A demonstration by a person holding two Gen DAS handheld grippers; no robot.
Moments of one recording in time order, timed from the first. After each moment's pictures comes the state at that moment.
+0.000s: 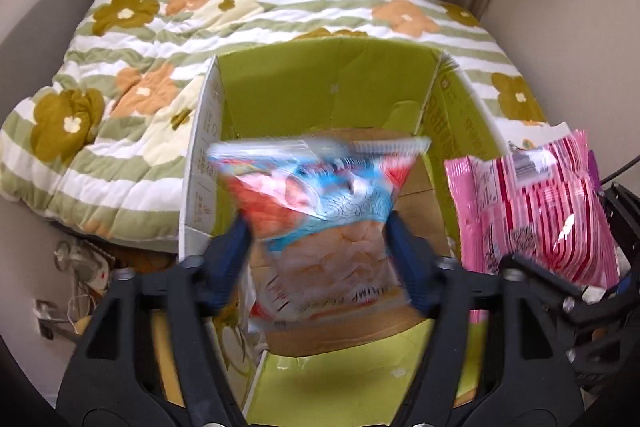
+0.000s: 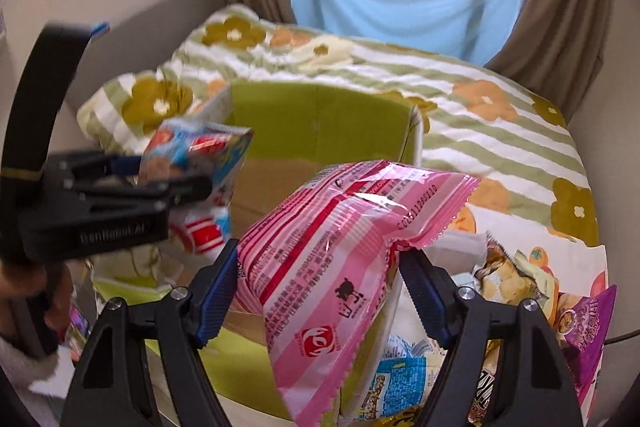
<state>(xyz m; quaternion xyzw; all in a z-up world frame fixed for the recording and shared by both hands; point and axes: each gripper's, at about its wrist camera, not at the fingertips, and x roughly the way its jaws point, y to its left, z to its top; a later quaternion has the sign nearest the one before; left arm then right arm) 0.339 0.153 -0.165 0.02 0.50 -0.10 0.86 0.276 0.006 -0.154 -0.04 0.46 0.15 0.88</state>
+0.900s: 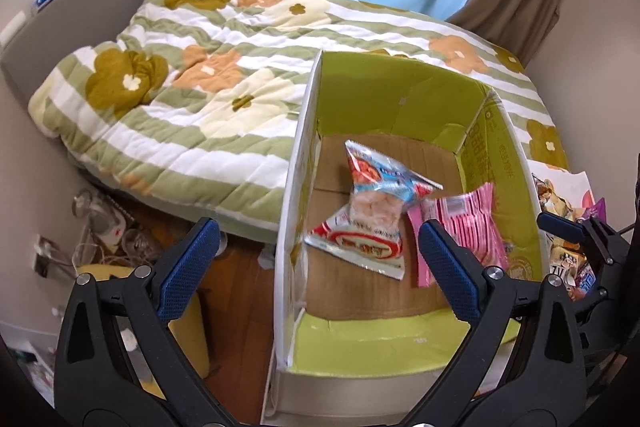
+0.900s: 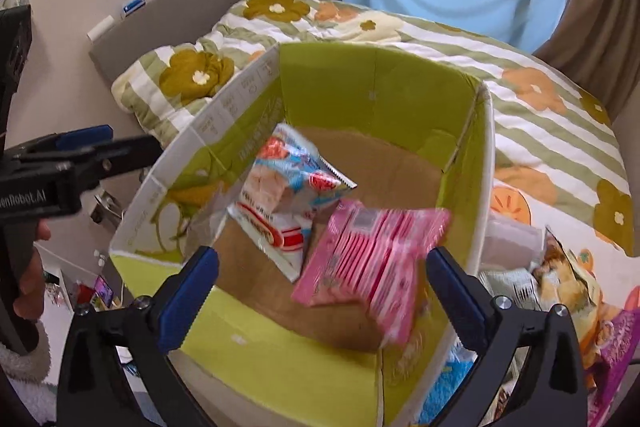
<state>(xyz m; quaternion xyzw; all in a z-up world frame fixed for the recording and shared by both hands) 0.282 0.215 -0.137 -0.05 0.48 -0.01 0.88 0.276 0.030 -0.176 -0.03 0.48 0.22 0.85</state>
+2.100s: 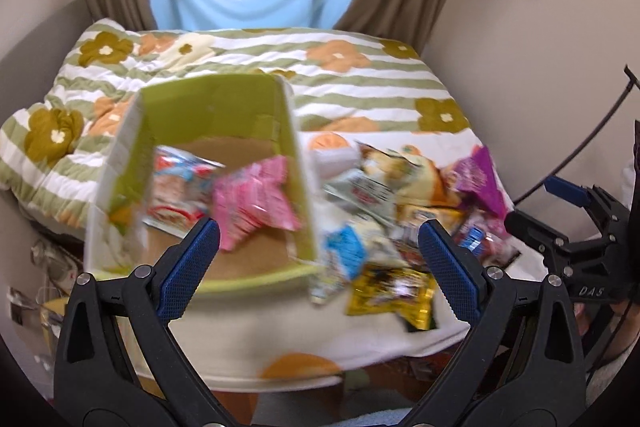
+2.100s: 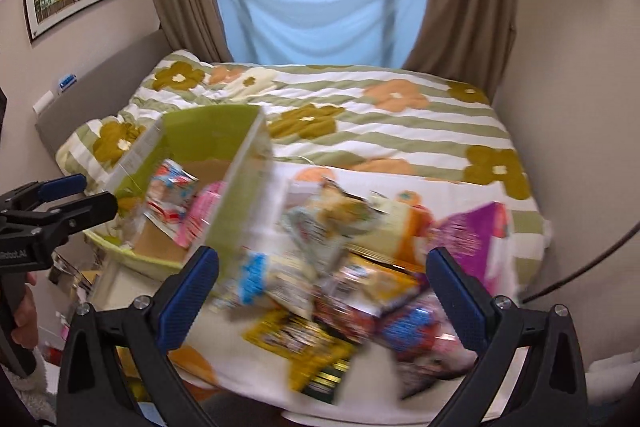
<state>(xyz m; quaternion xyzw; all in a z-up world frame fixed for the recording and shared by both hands) 0.166 0.006 -0.087 -0.01 0.42 -0.15 0.89 0.147 -0.174 -0.101 0.01 0.41 0.05 0.91</state>
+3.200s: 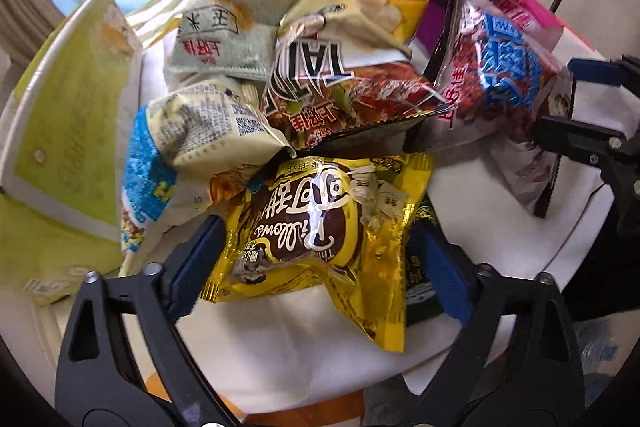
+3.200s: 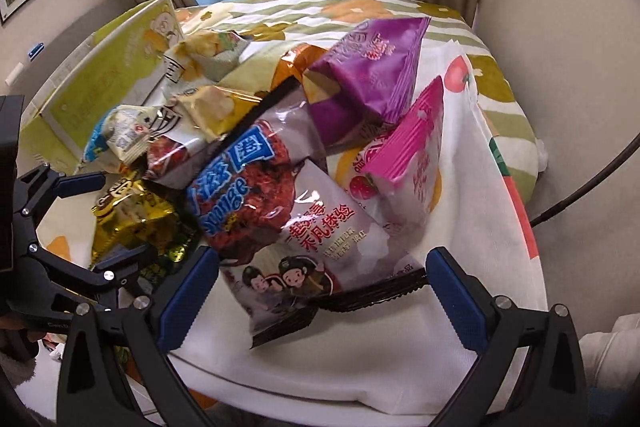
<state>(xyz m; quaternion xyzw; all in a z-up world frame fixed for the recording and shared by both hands) 0.146 -0.148 -0.290 0.19 0.50 -0.20 0.82 0.112 -0.293 -0.268 0.02 0.49 0.04 0.87</state>
